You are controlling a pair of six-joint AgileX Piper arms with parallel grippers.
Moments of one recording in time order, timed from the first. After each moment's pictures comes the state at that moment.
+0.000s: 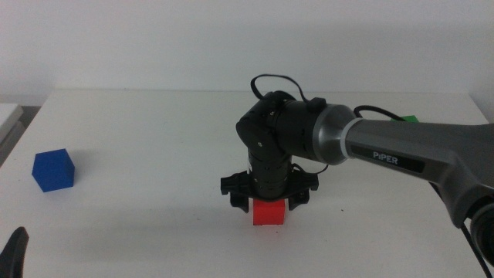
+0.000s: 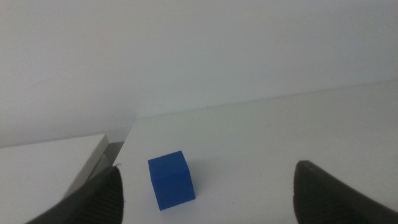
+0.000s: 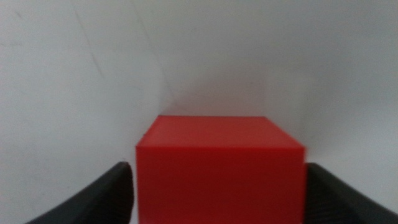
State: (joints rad) left arm 0.00 0.00 0.00 -0.04 0.15 0.16; right arm 0.78 2.15 -1.66 -0.20 1.02 0.84
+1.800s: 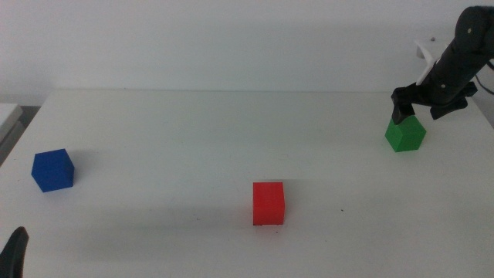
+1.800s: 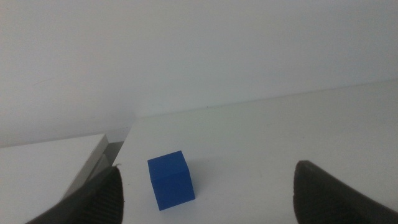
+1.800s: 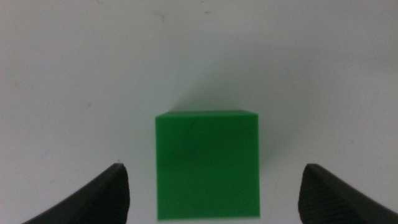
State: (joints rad) left arm 0.00 0.00 0.00 -0.04 0.15 0.16; right arm 0.01 2.19 -1.87 0.04 1.01 -0.15
